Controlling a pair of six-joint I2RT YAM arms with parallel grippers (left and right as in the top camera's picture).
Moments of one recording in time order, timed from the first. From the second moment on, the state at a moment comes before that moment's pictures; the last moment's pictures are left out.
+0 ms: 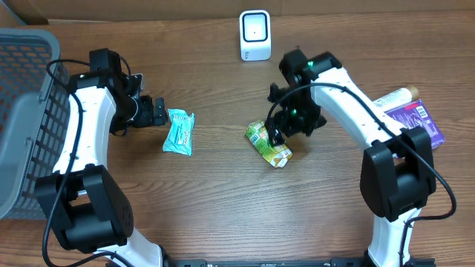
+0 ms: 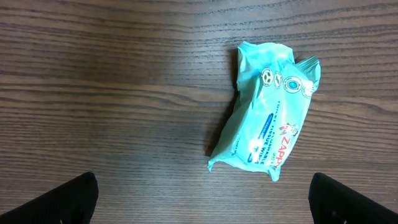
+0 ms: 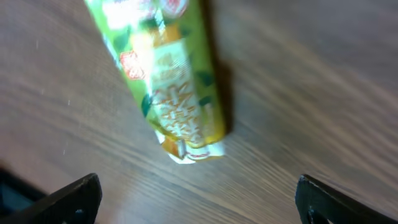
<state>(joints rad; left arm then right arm) 0.19 1.81 1.47 -1.07 0.11 0.06 0.43 2.06 1.68 -1.29 -0.28 -0.13</state>
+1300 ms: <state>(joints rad) 0.19 1.81 1.47 -1.07 0.11 0.06 0.44 2.05 1.51 -1.06 -0.56 -0.01</state>
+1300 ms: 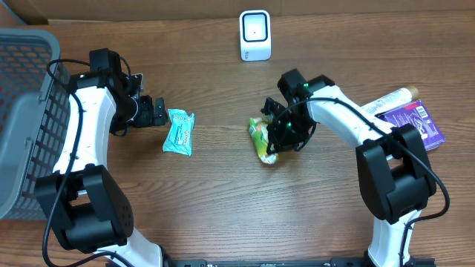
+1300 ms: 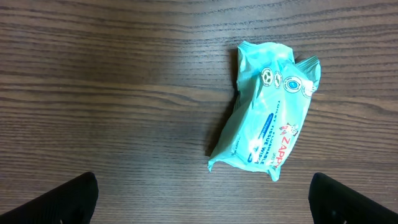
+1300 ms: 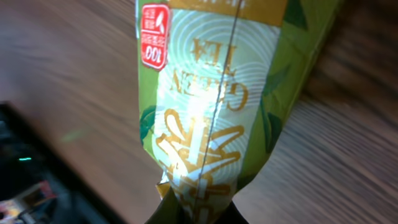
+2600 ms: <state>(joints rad) 0.19 1.81 1.47 -1.07 0.11 0.06 0.25 1.84 1.74 -1.14 -1.07 -0.31</state>
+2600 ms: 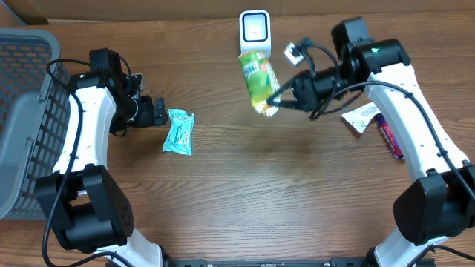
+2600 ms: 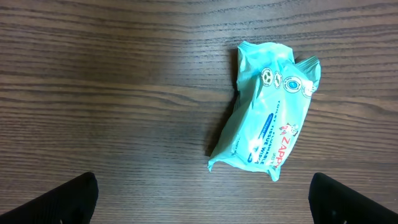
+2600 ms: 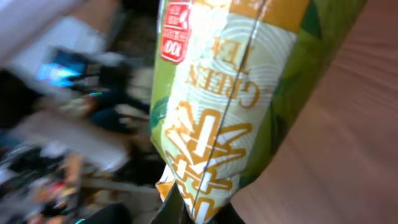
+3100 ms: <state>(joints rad) 0.19 1.81 1.47 -1.07 0.11 0.06 0.54 1.90 1.85 -0.65 0.43 -0.02</state>
